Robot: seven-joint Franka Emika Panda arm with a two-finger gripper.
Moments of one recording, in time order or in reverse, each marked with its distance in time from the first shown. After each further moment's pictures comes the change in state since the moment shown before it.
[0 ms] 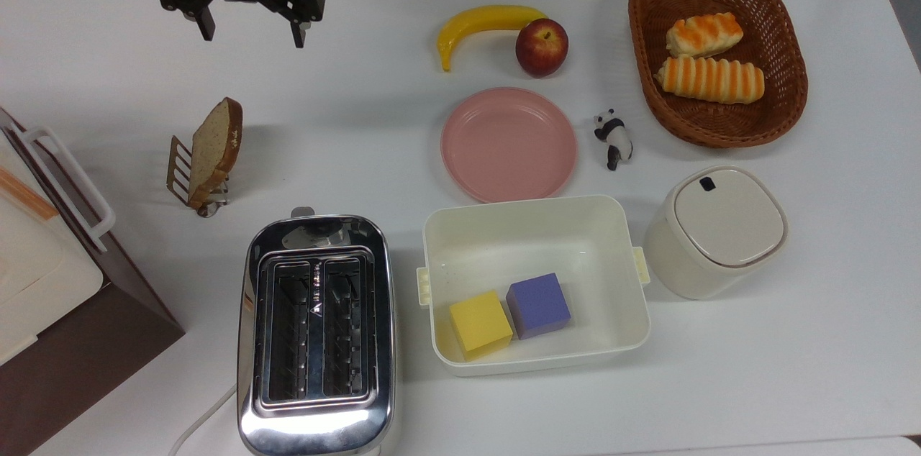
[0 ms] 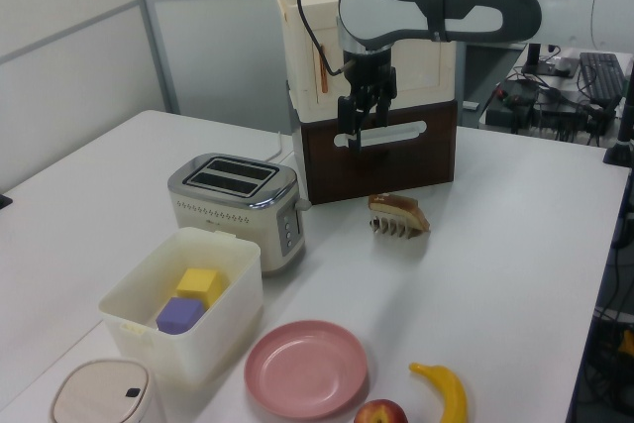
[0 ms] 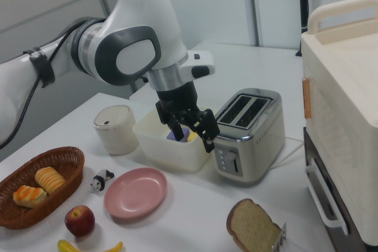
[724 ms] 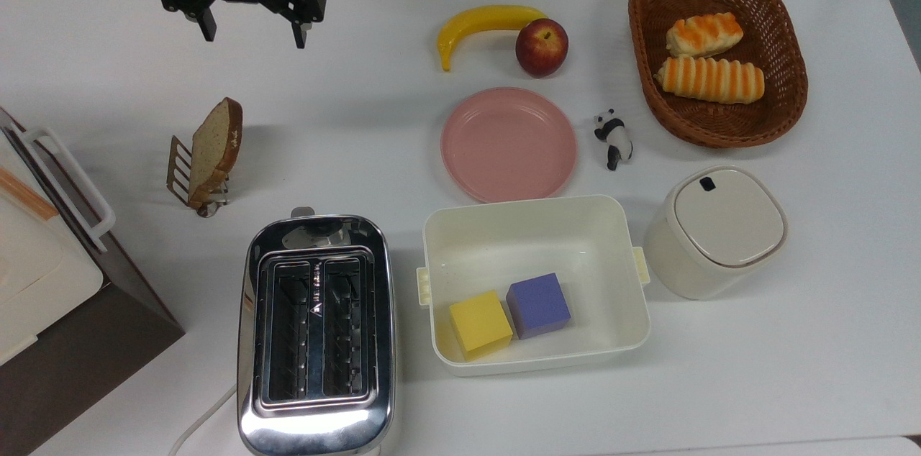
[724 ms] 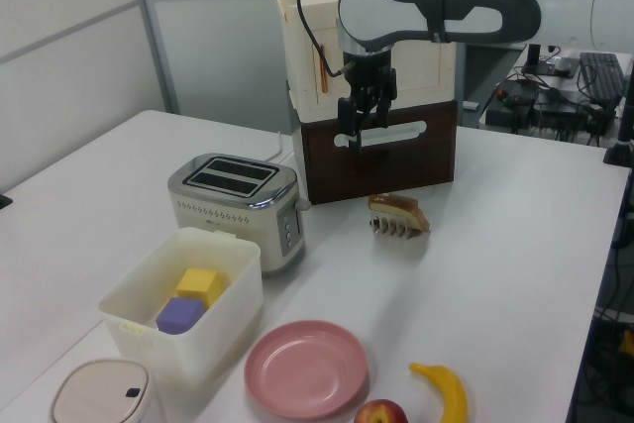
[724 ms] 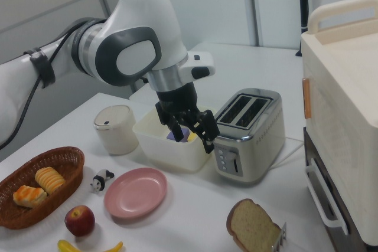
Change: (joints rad) arm 0.001 0.000 0.001 -0.003 0.000 -0.001 0.000
